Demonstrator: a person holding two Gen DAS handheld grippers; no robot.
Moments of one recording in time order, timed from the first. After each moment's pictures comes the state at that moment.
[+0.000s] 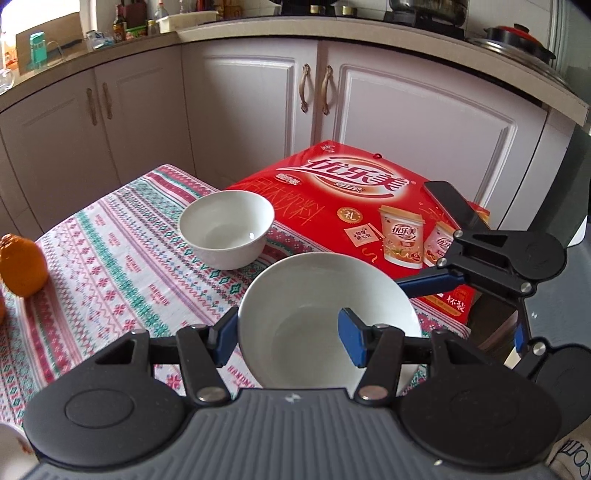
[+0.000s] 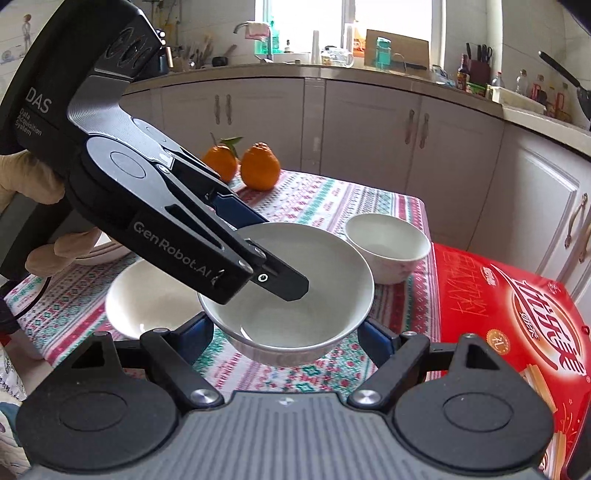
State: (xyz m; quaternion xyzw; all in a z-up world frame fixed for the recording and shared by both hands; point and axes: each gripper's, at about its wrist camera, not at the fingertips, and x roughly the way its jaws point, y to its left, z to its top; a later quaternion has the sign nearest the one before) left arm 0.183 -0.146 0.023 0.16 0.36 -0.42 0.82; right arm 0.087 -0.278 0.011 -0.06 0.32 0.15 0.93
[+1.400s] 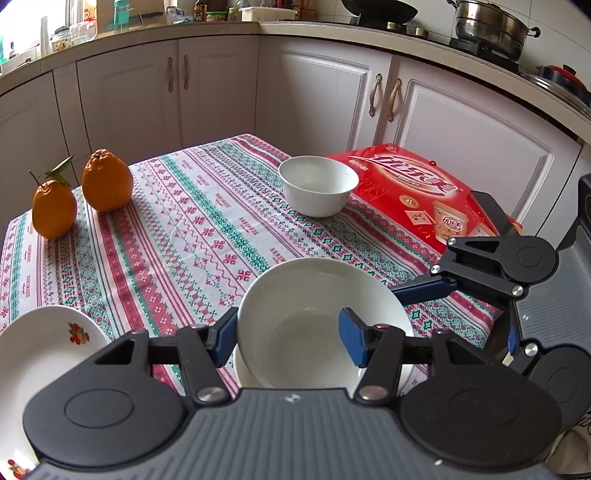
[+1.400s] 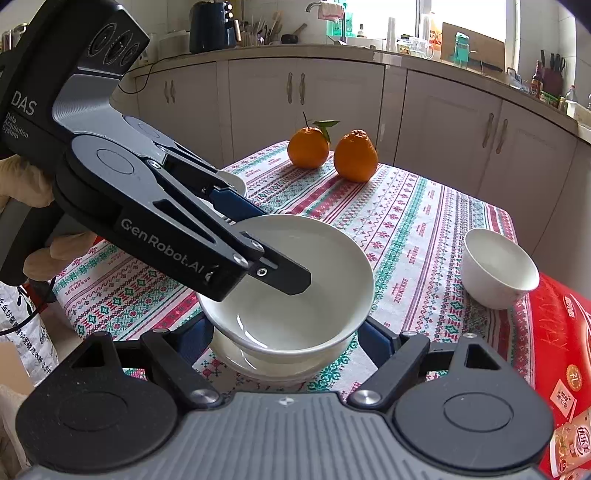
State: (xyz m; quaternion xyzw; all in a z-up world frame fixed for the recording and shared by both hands) left arm 0.172 -0.043 0.006 0.10 0.37 -0.35 0.85; right arm 0.105 -0.189 0.002 -0.09 0.35 0.24 0.90
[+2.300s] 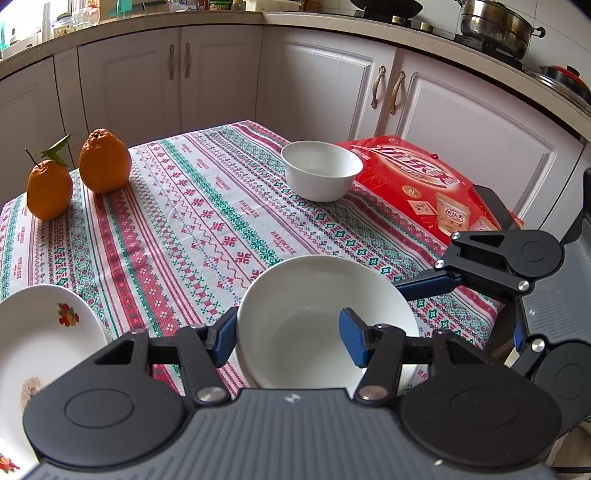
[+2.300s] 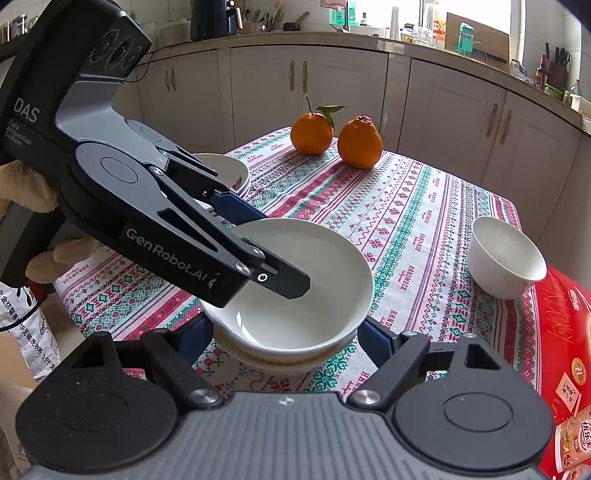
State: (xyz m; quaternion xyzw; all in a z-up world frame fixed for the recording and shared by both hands) left arm 0.176 -0.039 -0.010 0.09 0.39 -0.35 0.85; right arm 0.107 -0.185 -0.006 -0.10 0.36 0.24 0.90
